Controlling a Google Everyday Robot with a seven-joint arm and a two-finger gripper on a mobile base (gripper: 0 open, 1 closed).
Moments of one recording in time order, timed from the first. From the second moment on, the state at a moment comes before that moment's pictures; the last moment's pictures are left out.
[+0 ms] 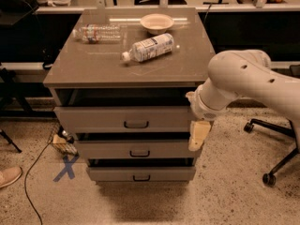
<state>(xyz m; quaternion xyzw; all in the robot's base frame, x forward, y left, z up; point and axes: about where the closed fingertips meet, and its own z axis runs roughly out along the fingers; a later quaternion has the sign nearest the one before) 0.547 -0.136 0.723 -0.68 0.71 0.01 0.17</state>
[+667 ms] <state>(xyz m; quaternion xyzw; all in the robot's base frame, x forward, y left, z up) 0.598 -0.111 0.670 -0.69 0.70 0.03 0.17</state>
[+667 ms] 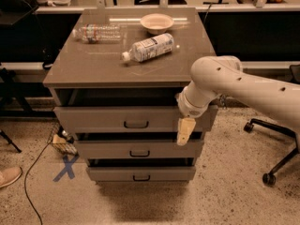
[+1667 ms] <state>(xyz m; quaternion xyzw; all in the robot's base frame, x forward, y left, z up) 0.617 -0.121 0.640 -0.67 0.73 0.03 0.14</state>
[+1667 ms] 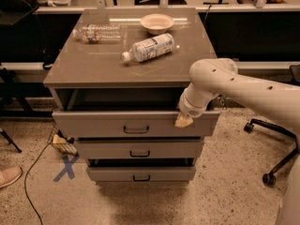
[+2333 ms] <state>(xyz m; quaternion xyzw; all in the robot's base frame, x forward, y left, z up) 0.586 -0.134 0.649 -0.66 0.73 0.04 0.15</state>
